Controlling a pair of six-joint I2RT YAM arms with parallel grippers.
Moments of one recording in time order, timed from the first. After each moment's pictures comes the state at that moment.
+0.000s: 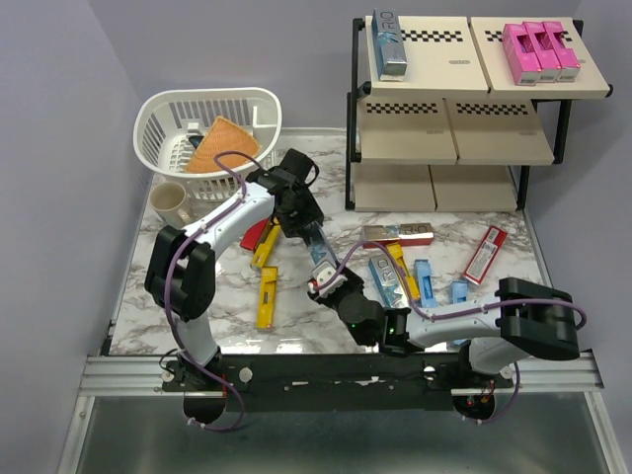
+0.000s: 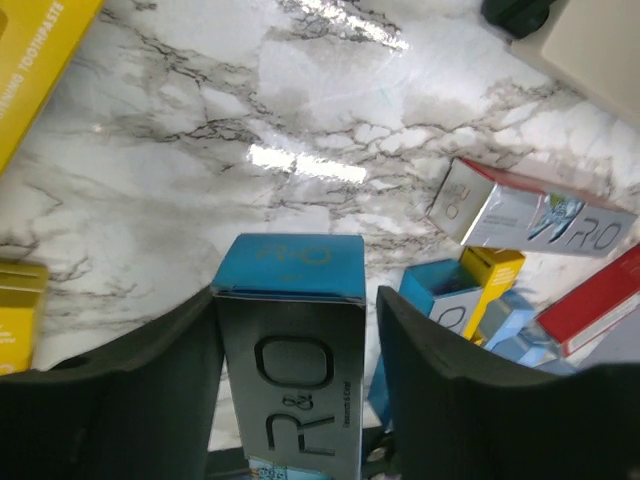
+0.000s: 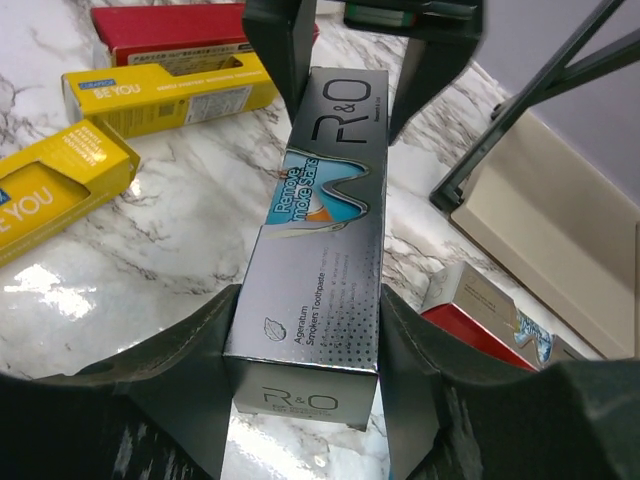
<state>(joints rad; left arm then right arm) -0.54 1.78 1.46 -0.80 0.05 -1.02 1.37 1.47 0.59 0.65 0.85 -0.27</state>
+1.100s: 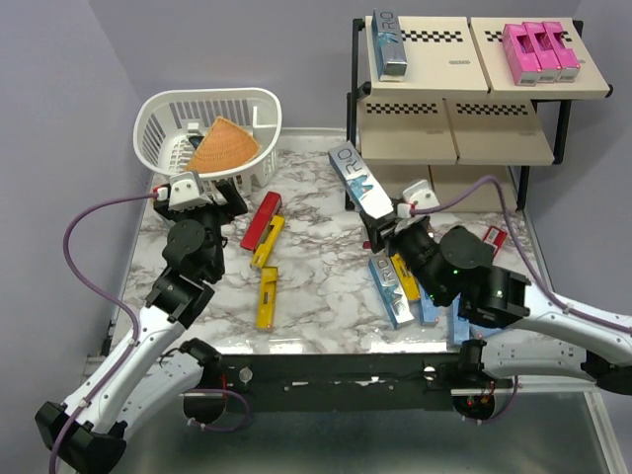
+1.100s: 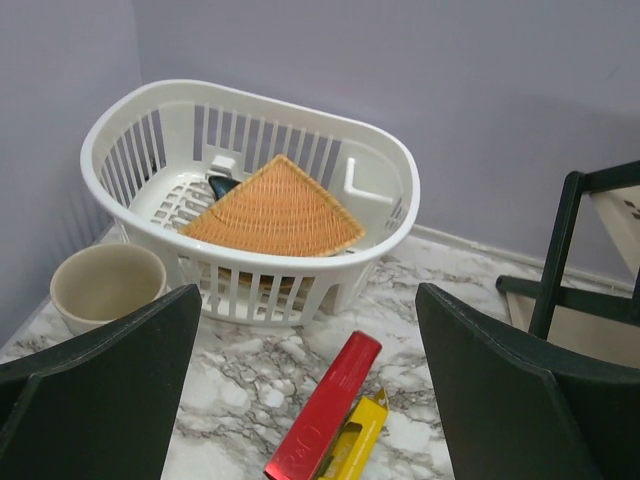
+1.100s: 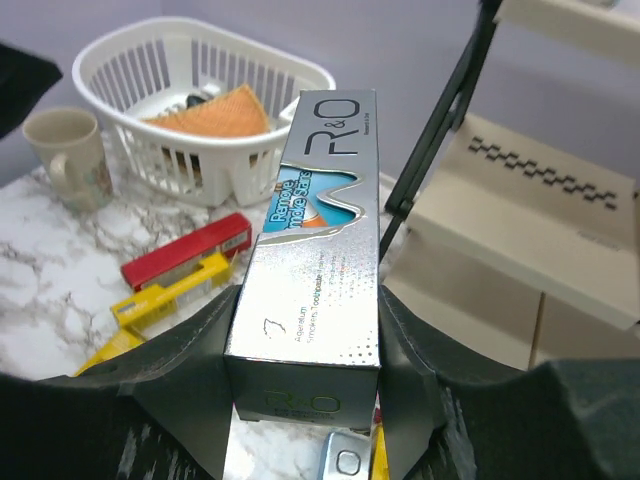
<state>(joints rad) -0.53 0.74 0.73 0.12 -0.70 -0.16 1.25 0.96 1.06 -0.09 0.76 -0.18</state>
